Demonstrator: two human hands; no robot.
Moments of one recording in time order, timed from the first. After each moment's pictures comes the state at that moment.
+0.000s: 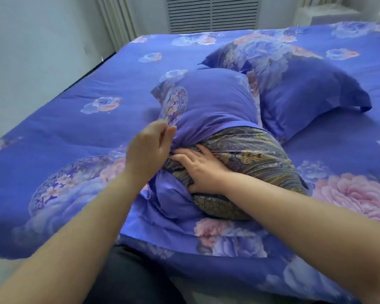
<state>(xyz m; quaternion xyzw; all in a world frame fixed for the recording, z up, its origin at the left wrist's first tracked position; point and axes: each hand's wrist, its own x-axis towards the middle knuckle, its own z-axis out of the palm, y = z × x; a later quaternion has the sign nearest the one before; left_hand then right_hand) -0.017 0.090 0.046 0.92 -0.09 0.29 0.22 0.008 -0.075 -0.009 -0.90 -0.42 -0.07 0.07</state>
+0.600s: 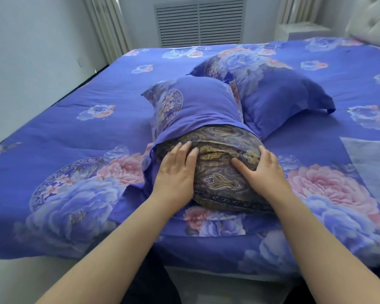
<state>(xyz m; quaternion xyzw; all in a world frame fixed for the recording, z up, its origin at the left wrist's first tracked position) -0.093 0.015 0.013 0.96 -0.18 0.23 0.06 -0.071 -0.215 0.004 -0.95 0.11 -0.02 0.30</state>
